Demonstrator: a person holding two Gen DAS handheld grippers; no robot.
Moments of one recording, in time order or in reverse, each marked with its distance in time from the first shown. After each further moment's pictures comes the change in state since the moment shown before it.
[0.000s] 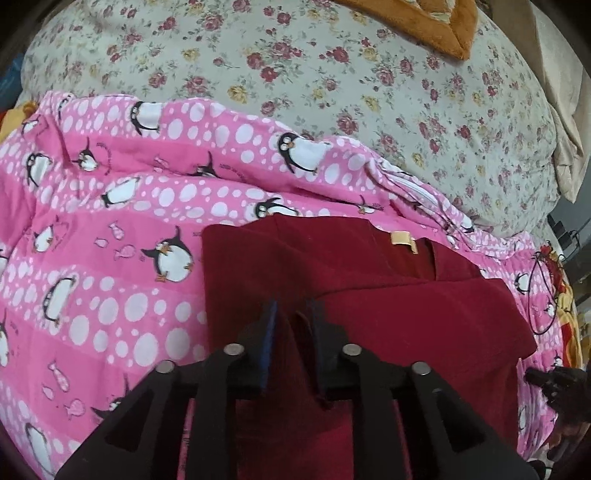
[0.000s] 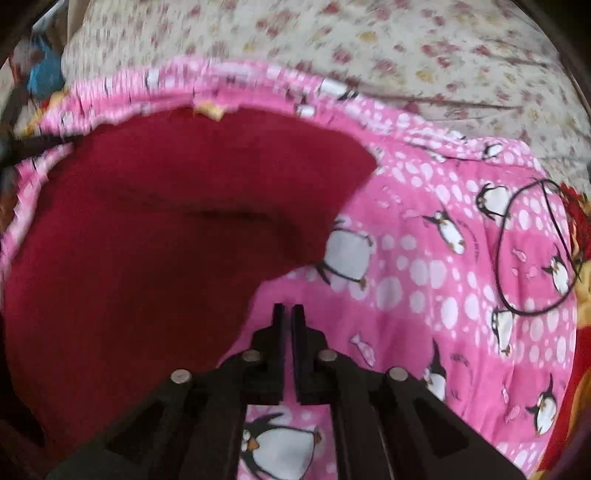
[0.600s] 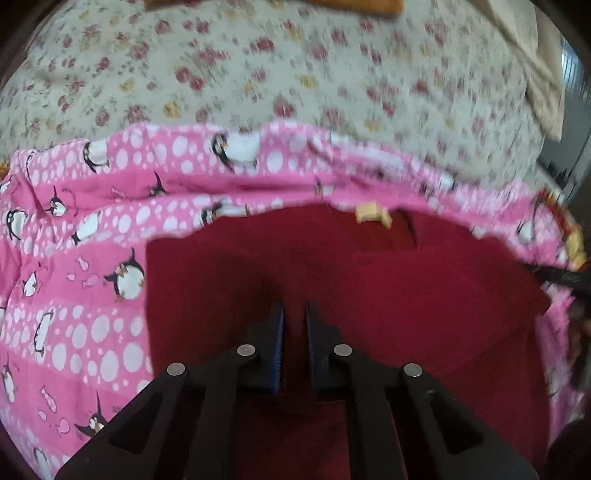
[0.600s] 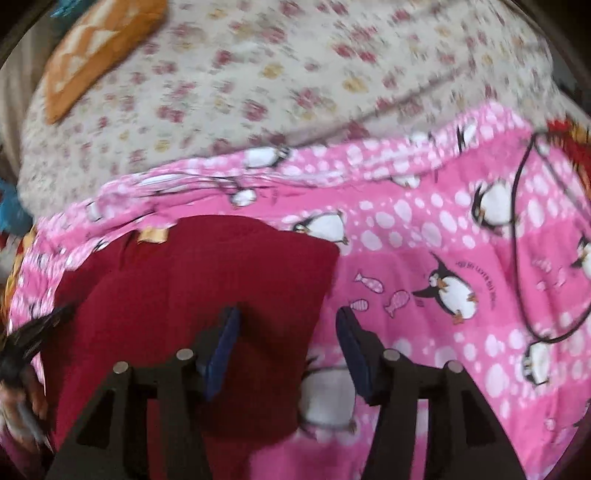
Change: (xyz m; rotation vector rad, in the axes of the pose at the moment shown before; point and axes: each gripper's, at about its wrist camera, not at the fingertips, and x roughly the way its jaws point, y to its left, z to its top) left arm 0.004 -0.041 -0.009 0.182 -0.044 0.007; right arm 0.046 -0.059 0.068 0.387 -0.139 0.062
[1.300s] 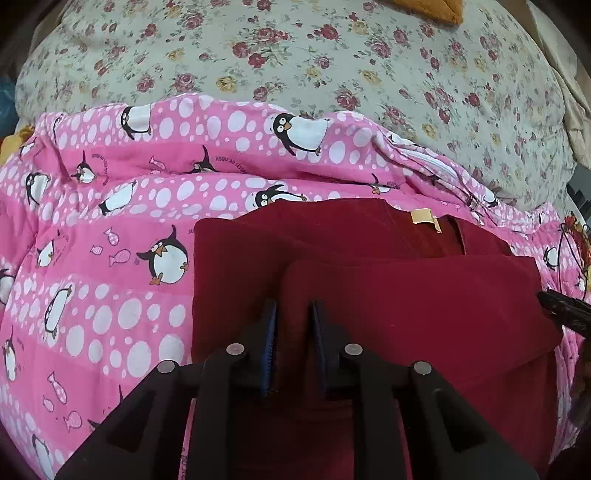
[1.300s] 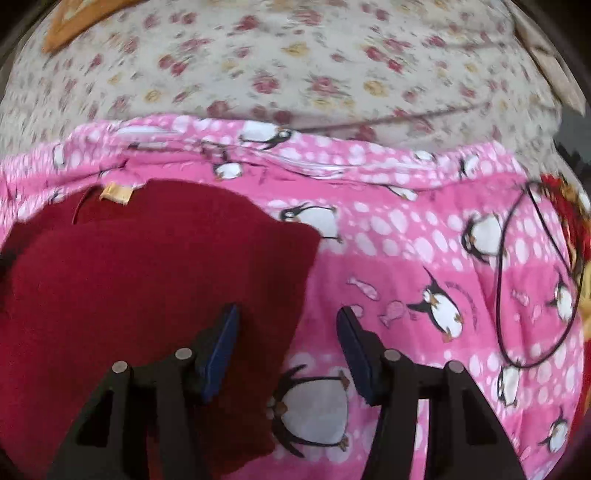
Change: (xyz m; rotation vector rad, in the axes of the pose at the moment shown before) left arm 0.018 0.032 -0.006 -0.093 0.059 0.096; right arm 0.016 0.029 -0.009 -0.166 0.002 -0.213
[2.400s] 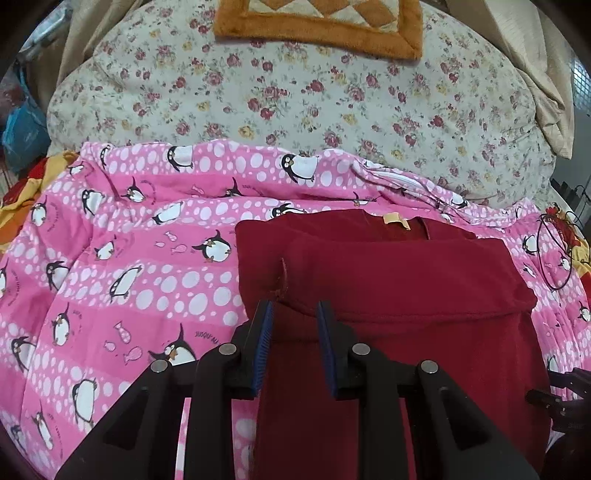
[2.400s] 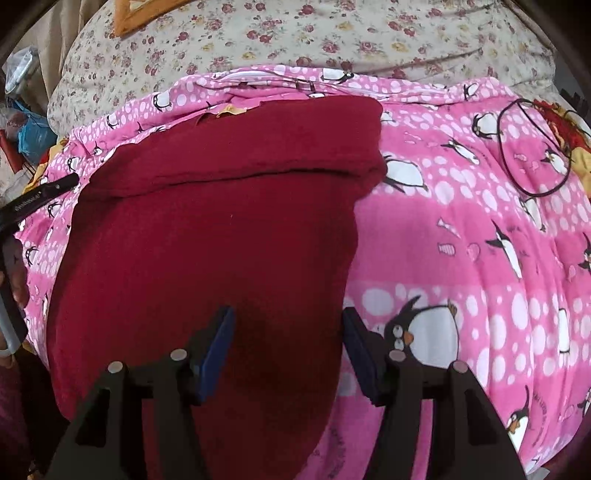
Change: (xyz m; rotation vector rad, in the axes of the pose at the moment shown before) left arm -0.095 -0.008 -0.048 0.047 -0.144 0.050; right arm -0.095 0.053 -0.141 -0.005 0.082 0.189
